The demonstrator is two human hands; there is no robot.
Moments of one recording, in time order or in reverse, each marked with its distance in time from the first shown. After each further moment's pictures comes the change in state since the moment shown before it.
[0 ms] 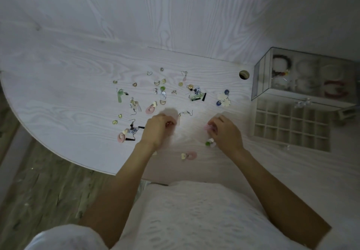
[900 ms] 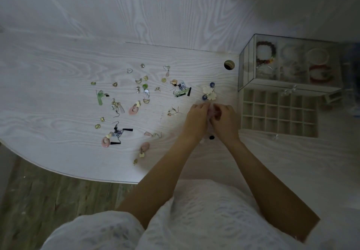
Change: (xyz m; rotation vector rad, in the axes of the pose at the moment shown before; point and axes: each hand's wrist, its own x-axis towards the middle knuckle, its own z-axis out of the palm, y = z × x) left_hand 0.041 0.118 0.080 -0.136 0.023 0.201; right_hand 0.012 0.016 -0.015 0.260 0.154 0.387
